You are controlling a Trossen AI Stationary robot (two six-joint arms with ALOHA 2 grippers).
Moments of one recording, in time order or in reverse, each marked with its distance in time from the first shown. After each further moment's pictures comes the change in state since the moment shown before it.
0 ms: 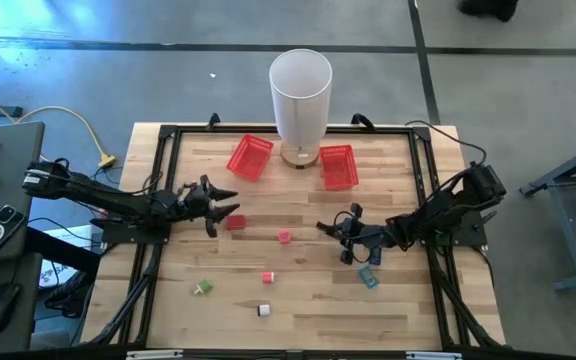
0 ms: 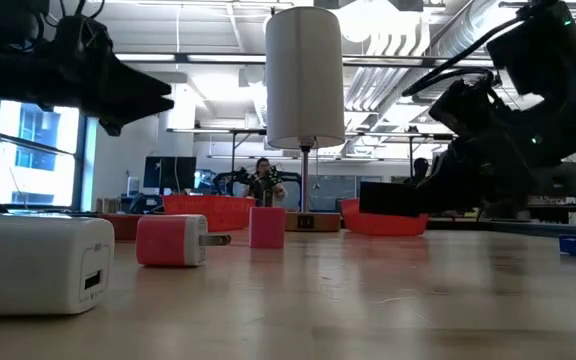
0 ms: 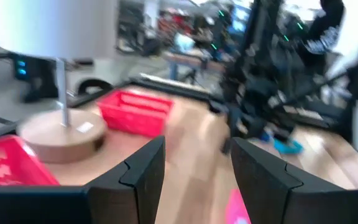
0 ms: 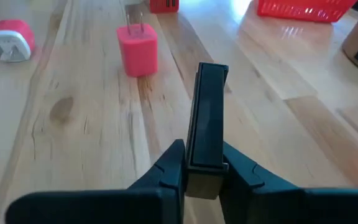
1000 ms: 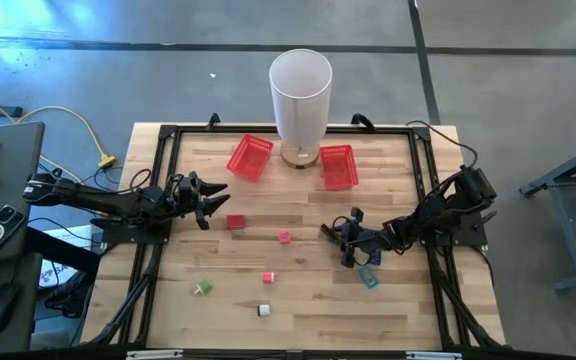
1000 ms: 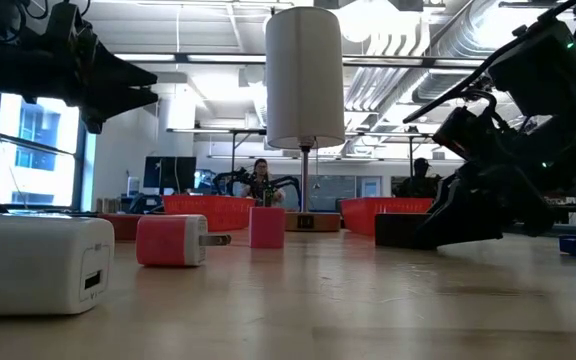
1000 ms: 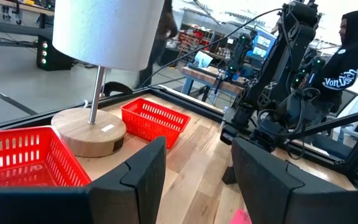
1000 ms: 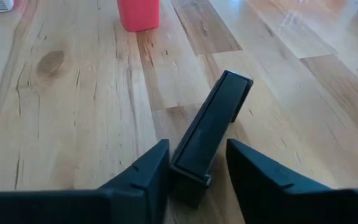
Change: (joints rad) left arm -0.001 -0.407 -0.010 -0.368 -0.115 -0.130; right arm 0.001 0.111 0.001 -0.052 0.019 0.044
